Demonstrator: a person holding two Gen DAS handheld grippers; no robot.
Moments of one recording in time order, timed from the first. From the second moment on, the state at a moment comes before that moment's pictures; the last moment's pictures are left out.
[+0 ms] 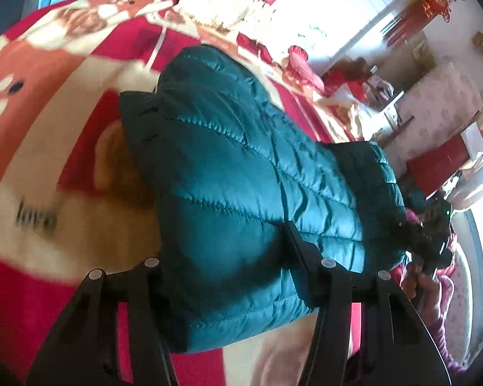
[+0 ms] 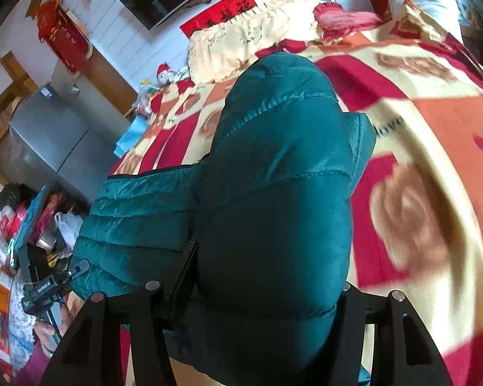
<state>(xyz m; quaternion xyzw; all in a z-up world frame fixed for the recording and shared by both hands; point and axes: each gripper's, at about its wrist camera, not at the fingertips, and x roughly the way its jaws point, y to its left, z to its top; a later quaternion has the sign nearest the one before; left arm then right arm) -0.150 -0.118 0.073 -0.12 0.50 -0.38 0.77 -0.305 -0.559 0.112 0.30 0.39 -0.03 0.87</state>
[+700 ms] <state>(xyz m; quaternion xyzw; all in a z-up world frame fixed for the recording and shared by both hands) -0.204 -0.111 0.132 -0.02 0.38 -0.27 0.89 -0.366 -0.528 0.155 0.19 0.39 -0.16 0.89</state>
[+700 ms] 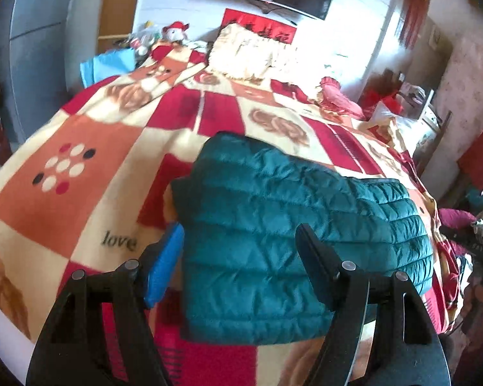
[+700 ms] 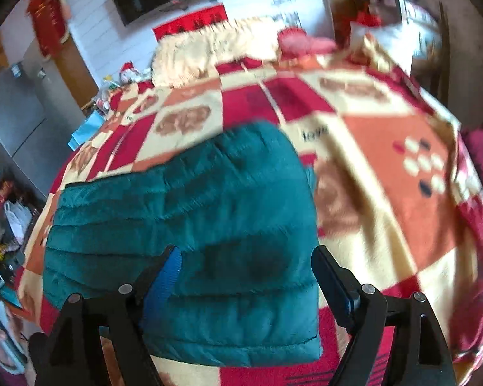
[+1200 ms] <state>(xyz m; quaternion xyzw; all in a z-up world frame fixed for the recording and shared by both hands) -0.186 -0.182 0.067 0.05 0.40 -0.22 0.89 -0.289 -0.456 0.099 0.11 0.45 -0.11 0.88</state>
